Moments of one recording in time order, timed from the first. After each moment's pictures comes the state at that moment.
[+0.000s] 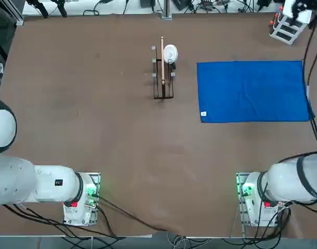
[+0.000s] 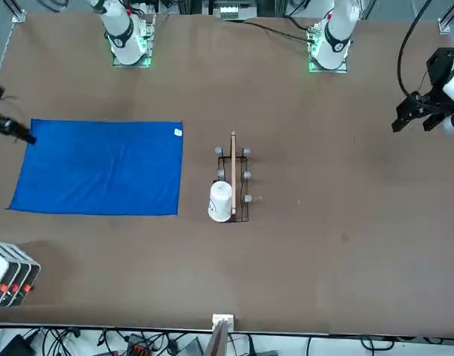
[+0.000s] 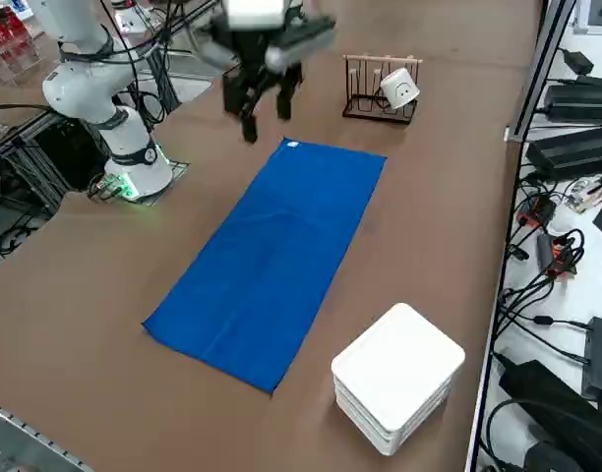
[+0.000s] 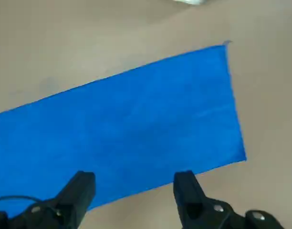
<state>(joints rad) -0.12 0.10 -0.15 -1.70 -0.07 1.75 0.10</state>
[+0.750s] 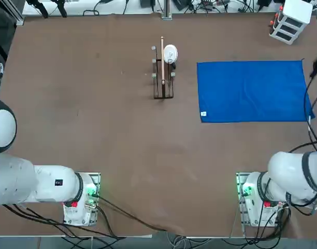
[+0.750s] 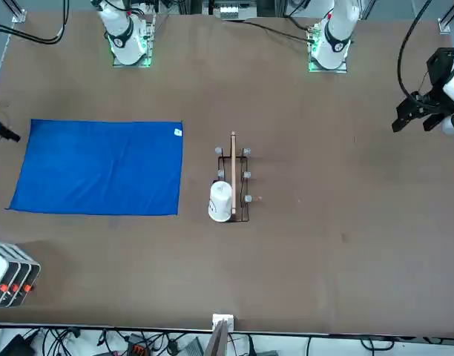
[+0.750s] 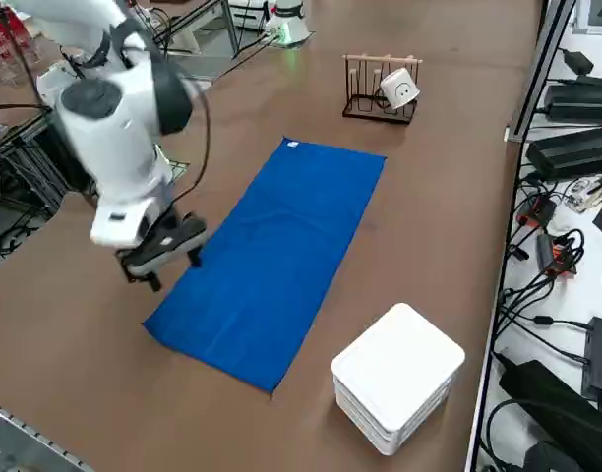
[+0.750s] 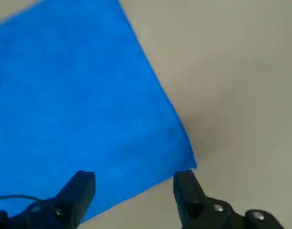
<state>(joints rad) -0.54 0.17 -0.16 -2.11 -0.06 2.23 -0.12</state>
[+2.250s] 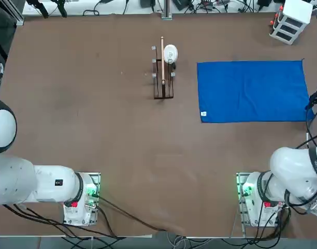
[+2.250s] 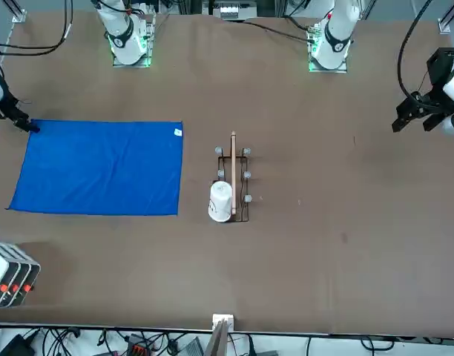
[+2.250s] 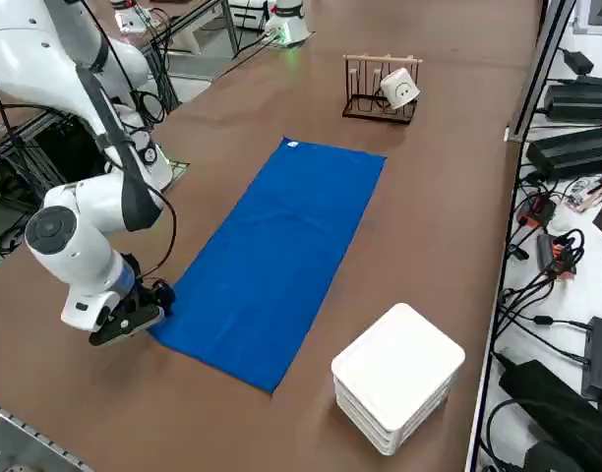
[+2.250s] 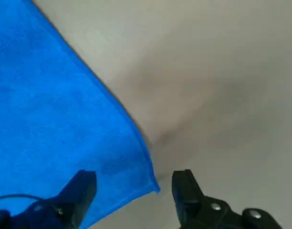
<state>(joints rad) -0.71 0.41 -0.15 -2.14 0.04 2.40 -0.22</state>
